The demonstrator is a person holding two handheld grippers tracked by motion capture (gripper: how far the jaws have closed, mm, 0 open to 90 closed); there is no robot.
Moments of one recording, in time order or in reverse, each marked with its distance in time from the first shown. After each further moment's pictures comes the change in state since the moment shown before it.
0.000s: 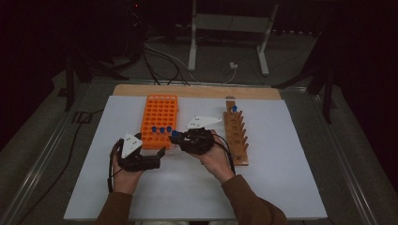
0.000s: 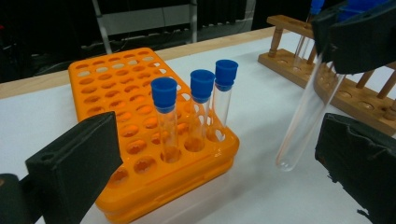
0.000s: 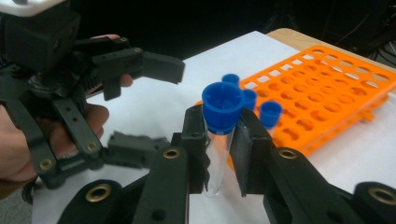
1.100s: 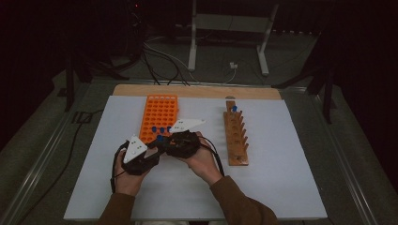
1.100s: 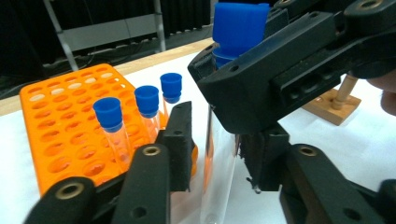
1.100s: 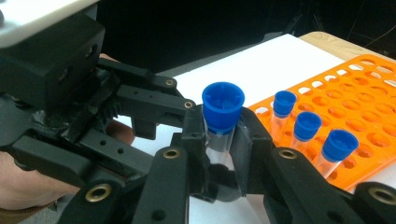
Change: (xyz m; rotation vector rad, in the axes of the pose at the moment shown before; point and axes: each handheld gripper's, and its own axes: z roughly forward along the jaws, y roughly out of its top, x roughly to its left) left arm -0.011 0.003 -0.005 -0.033 -0.138 0.070; right arm 0.026 0.011 0.024 0.017 0.063 -0.031
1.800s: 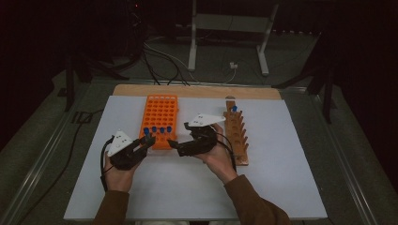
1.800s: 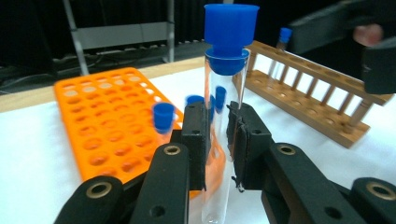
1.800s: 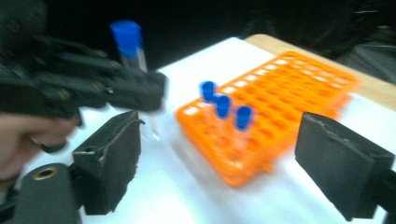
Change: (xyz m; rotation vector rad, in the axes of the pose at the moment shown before) left arm 0.032 0.004 -0.015 -0.050 0.043 -0.099; right arm -0.025 -0.008 -0.041 -0.032 -0.159 0.044
